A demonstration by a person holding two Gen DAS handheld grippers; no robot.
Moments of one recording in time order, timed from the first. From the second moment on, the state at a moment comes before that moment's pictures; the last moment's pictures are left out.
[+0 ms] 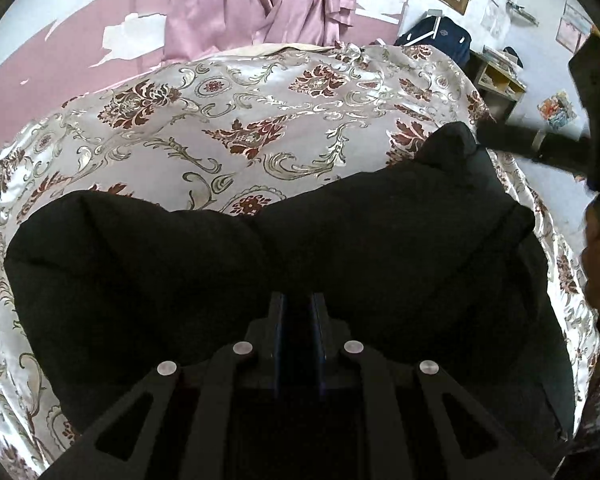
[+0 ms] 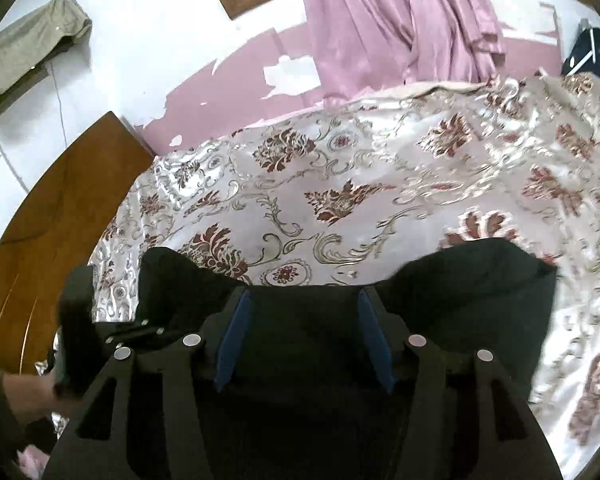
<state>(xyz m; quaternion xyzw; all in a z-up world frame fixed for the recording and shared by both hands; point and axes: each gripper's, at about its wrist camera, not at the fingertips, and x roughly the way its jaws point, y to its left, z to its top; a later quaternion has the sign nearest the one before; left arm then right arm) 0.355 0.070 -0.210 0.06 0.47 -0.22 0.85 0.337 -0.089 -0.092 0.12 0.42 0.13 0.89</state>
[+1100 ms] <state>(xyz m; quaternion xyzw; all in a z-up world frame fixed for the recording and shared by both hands) 0.289 0.074 -0.261 0.05 0.46 -0.10 0.88 0.272 -0.043 -0.202 -0.03 0.47 0.06 0.88</state>
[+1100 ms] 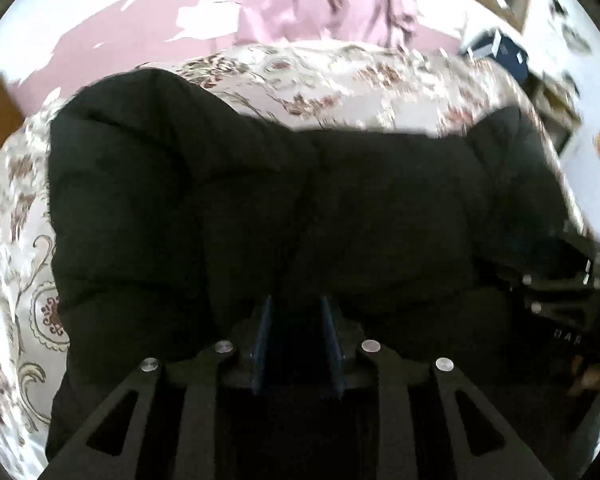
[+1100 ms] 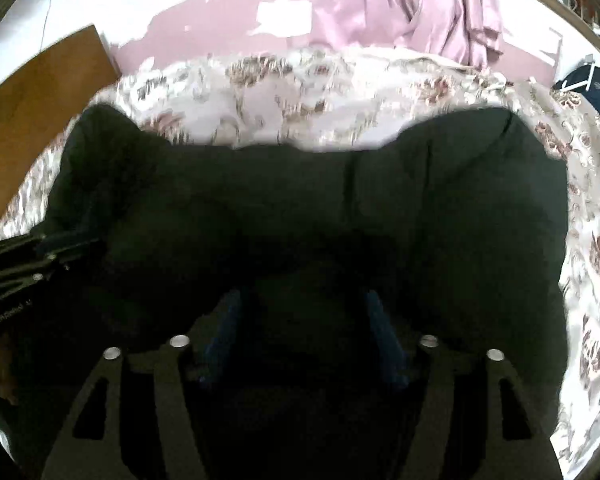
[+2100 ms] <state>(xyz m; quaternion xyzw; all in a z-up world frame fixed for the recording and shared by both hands) 0.111 0.128 -0.213 -0.02 0.45 -0.08 0.89 0.138 -0.065 -0.142 -0.02 0.44 0.10 0.89</state>
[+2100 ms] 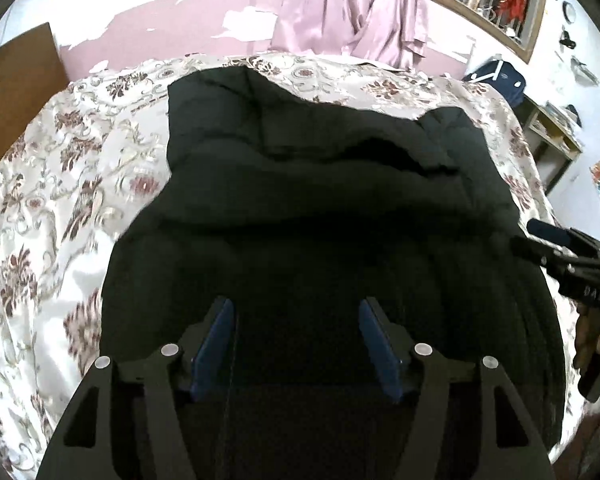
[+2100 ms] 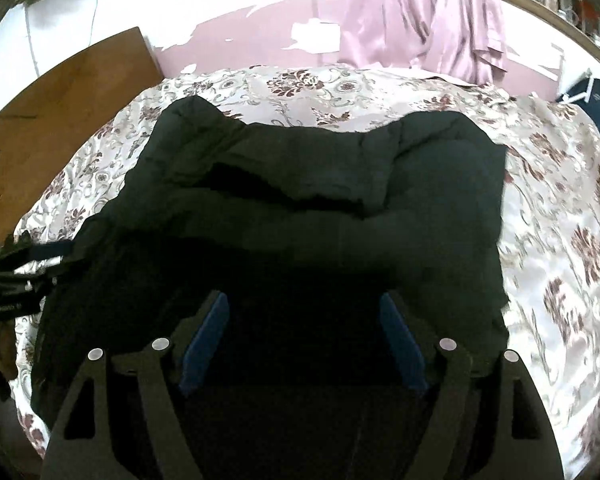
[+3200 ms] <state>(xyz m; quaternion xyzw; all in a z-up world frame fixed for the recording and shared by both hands) -0.115 0.134 -0.307 0.00 0.31 -0.09 0.95 -0.072 -0.032 -0.210 -0.03 0.33 0.14 0.93</state>
